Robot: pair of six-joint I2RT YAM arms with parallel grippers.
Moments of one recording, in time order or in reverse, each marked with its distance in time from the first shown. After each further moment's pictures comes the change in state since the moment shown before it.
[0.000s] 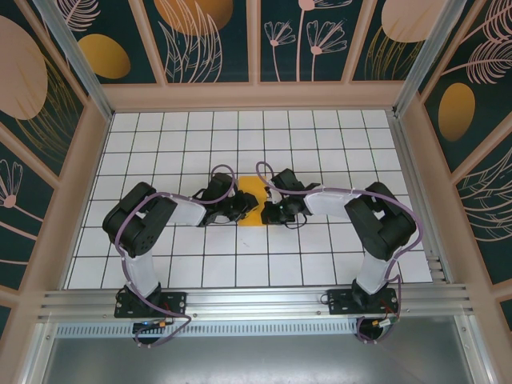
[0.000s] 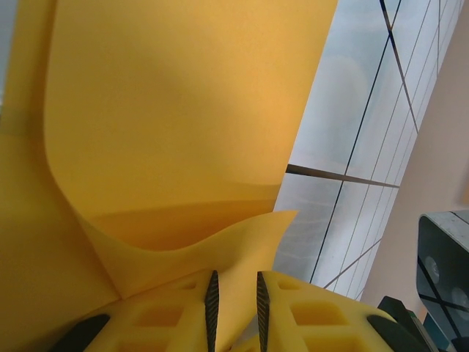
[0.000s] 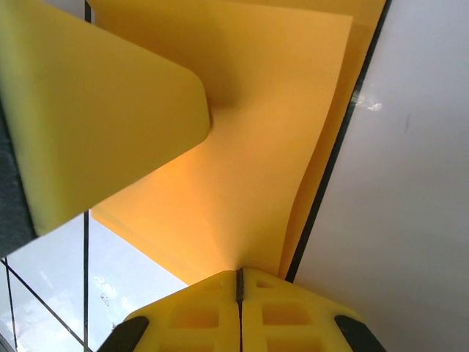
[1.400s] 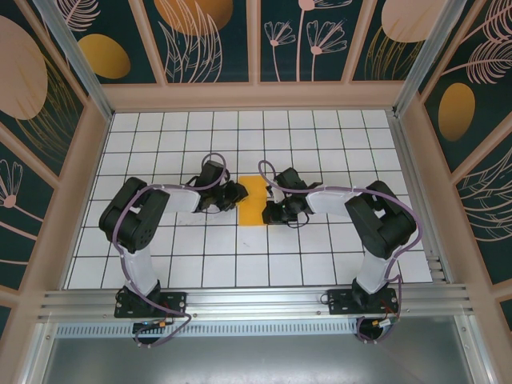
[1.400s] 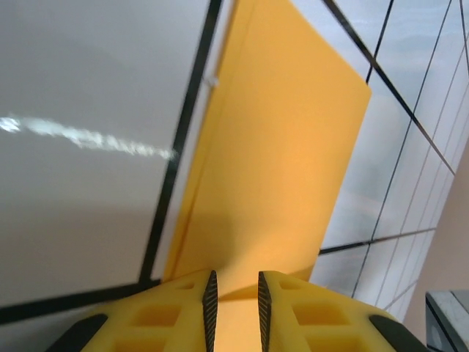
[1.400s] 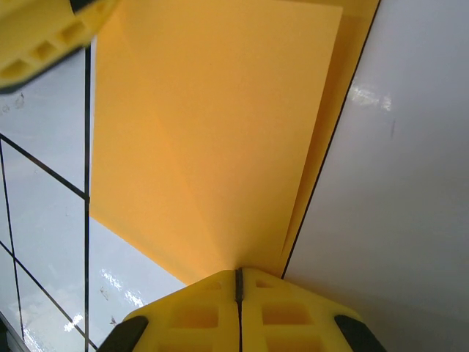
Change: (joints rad) left arm 0.122 0.013 0.124 -0.230 -0.030 0.167; right arm -0.030 0.009 -0.007 0.006 -0.045 -0.034
